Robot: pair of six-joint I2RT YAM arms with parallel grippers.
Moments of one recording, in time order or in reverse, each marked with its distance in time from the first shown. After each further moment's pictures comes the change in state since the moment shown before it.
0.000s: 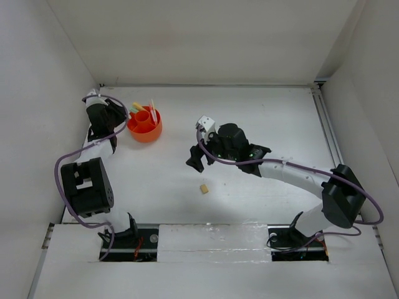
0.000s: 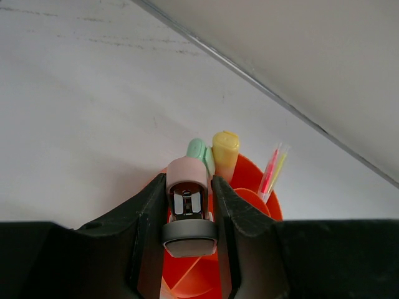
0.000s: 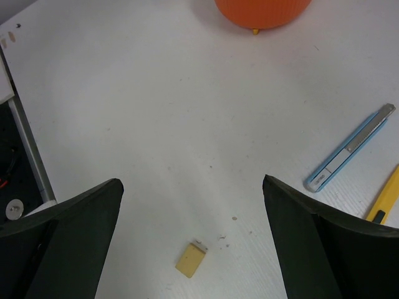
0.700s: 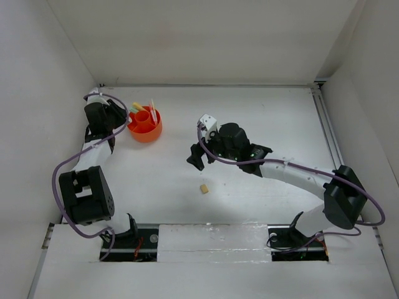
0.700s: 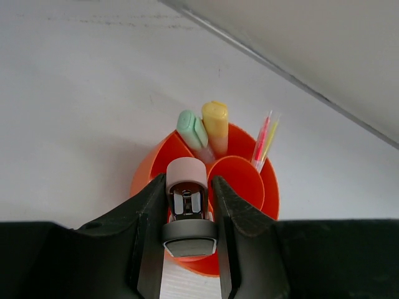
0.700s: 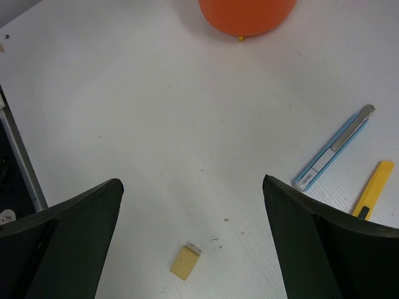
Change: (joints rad) left arm 0.000 -0.074 0.019 -0.180 0.058 0.081; right arm 0.000 -0.008 0.002 0.000 0.041 0.000
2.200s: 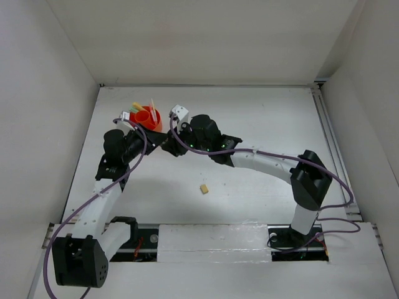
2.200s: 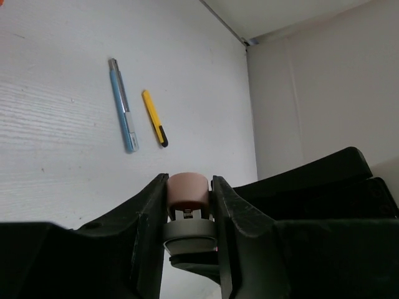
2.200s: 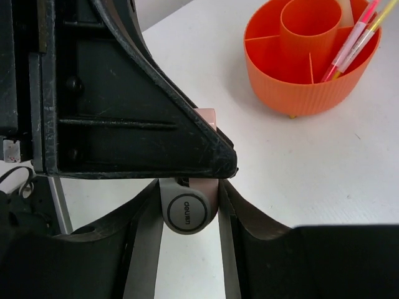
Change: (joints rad) left arm -0.295 -0.550 -0.333 -0.124 0.285 -0.467; right arm 0.088 0.302 0.342 0.069 -0.010 0.093
